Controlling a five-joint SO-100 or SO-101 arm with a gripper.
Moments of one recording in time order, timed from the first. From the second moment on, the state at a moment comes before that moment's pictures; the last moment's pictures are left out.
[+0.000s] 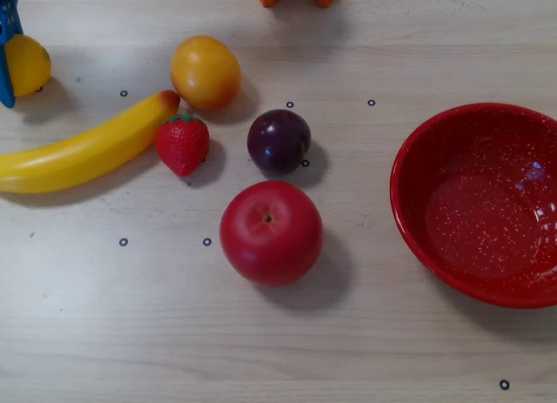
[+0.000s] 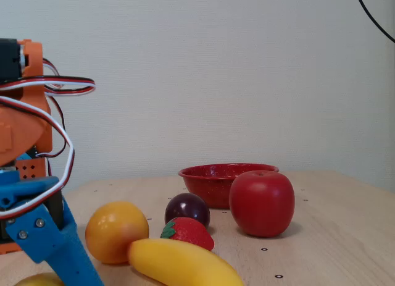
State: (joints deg) arm -68.7 36.7 35.6 89.2 81.9
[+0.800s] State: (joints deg) arm -48.9 72.9 58.4 100.7 47.3
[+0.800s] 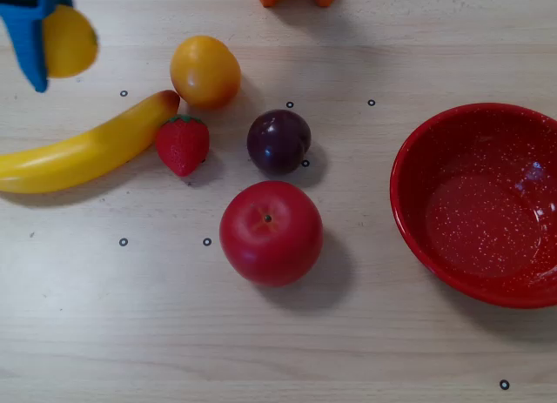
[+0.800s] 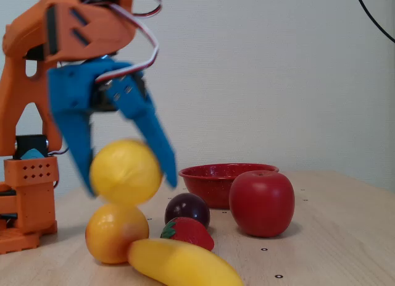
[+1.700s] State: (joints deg) arm 14.7 99.1 80.2 82.5 -2.1
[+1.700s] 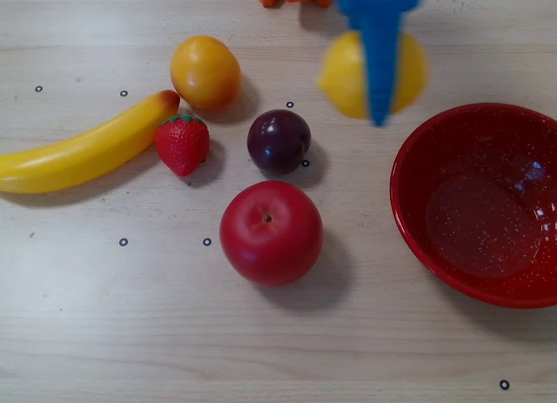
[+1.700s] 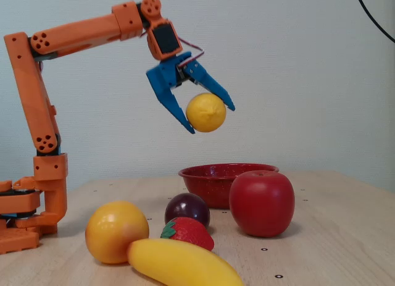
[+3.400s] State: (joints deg) arm 29.4 89.6 93.2 50.7 -1.1
